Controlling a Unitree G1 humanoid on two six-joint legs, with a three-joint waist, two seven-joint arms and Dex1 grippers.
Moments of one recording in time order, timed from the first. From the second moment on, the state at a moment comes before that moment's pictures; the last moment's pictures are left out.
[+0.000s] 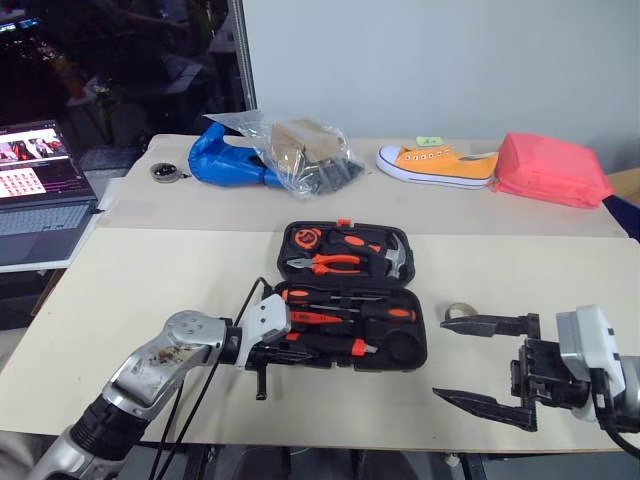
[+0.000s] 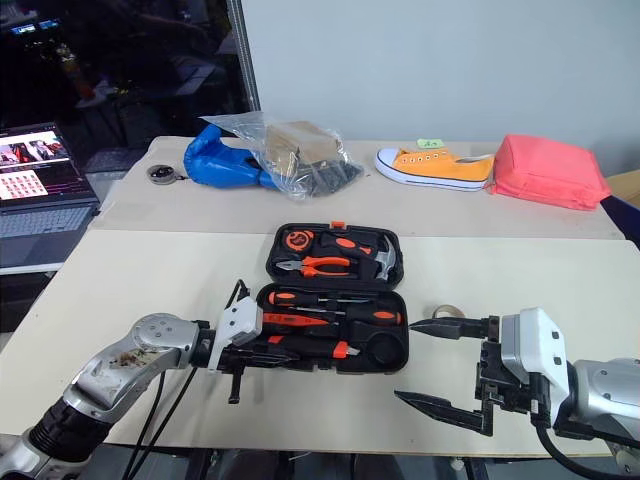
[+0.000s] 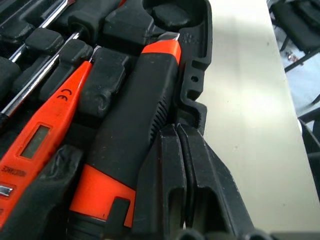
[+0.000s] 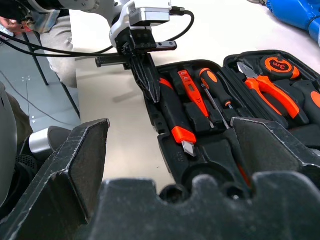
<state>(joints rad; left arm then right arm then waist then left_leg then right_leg) -0.23 0.71 -0.30 -0.32 -0.41 0.54 -1.06 0.38 -0.89 -0.50 -0.75 0.77 0.38 1.11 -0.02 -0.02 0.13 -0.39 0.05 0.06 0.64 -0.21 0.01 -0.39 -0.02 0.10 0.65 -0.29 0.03</state>
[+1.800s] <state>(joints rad) -0.19 0.70 -0.01 -0.34 -0.61 0.66 -0.97 0.36 -0.89 -0.48 -0.75 0.77 0.38 1.11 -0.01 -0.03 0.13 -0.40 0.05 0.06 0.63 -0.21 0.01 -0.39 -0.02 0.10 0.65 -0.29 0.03</state>
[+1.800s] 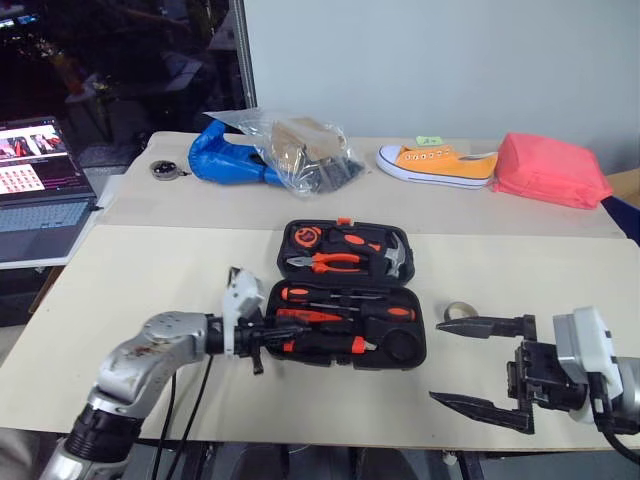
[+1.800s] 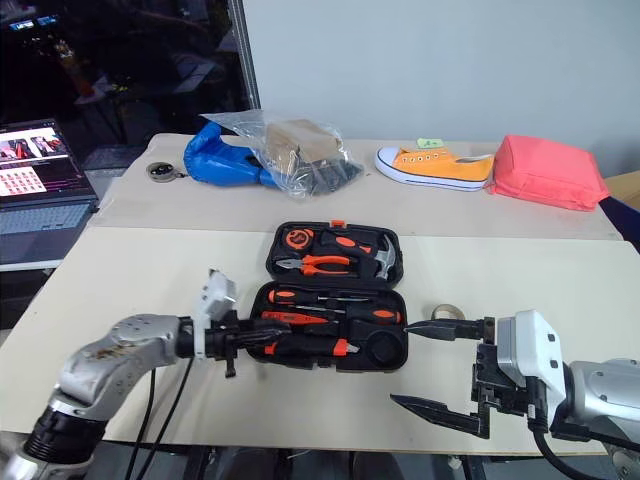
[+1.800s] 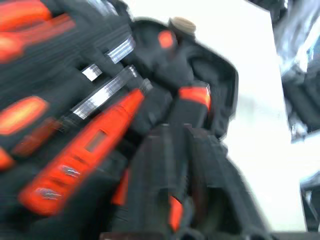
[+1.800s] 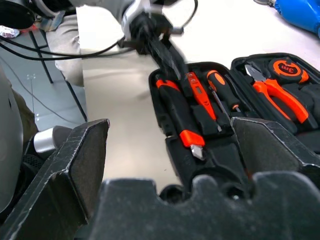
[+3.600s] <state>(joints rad) -0.37 0.87 -0.22 -0.40 -0.34 0.59 -1.27 0.40 -0.85 -0.42 -0.78 0.75 0.38 1.04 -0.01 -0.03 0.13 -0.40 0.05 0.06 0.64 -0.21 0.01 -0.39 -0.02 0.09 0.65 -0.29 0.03</state>
